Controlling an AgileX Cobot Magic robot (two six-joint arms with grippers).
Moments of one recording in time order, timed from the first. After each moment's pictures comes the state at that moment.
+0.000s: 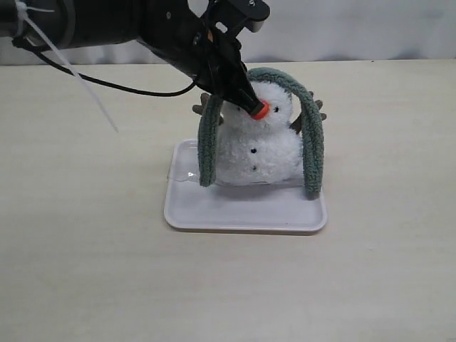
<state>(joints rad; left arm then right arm) -0.65 1.96 -1.54 -0.09 0.50 0.37 -0.02 0.00 0.00 0.01 0.34 -0.04</state>
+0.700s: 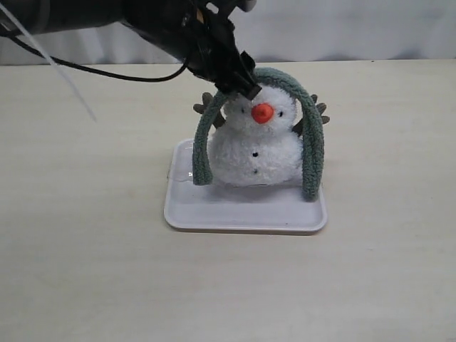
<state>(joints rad) -0.64 1.90 -1.54 -0.11 0.51 0.37 -0.02 0.00 0.00 0.01 0.34 -0.04</state>
